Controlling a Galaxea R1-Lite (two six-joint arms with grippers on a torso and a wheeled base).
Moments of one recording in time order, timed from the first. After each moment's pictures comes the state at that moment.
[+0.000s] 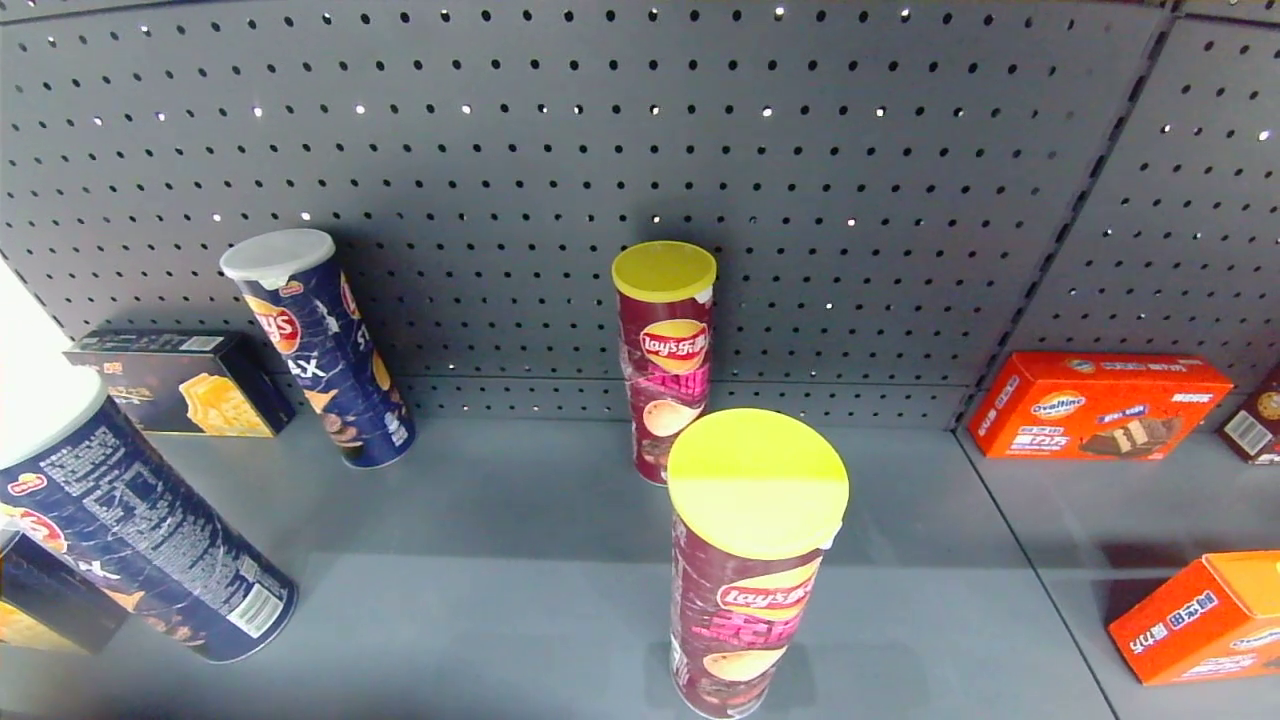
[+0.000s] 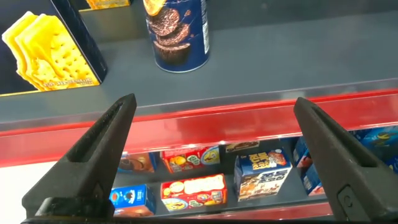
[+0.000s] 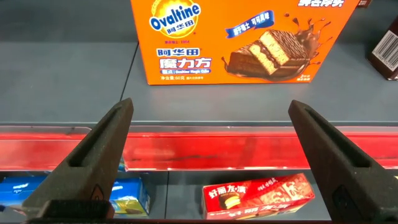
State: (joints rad) left arm 0.00 0.01 0.00 0.00 -0.11 0.08; right arm 0.00 0.00 0.00 0.00 -0.05 -0.01
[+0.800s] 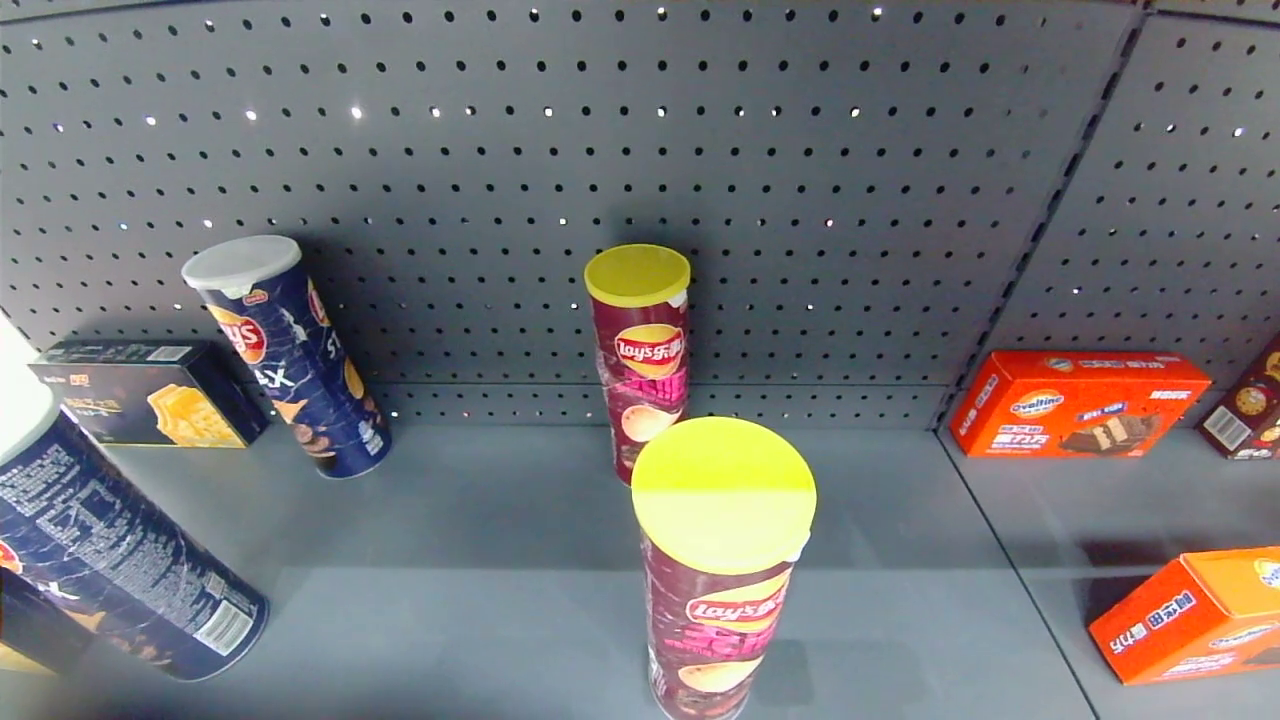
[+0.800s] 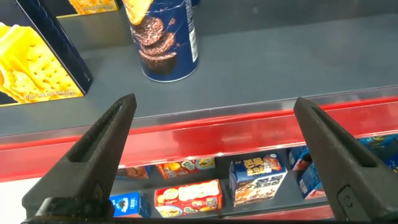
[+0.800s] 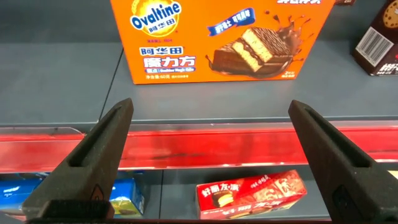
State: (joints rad) left arm 0.00 0.01 0.00 0.00 -0.10 0.08; right arm 0.00 0.00 0.00 0.00 -0.05 -0.01
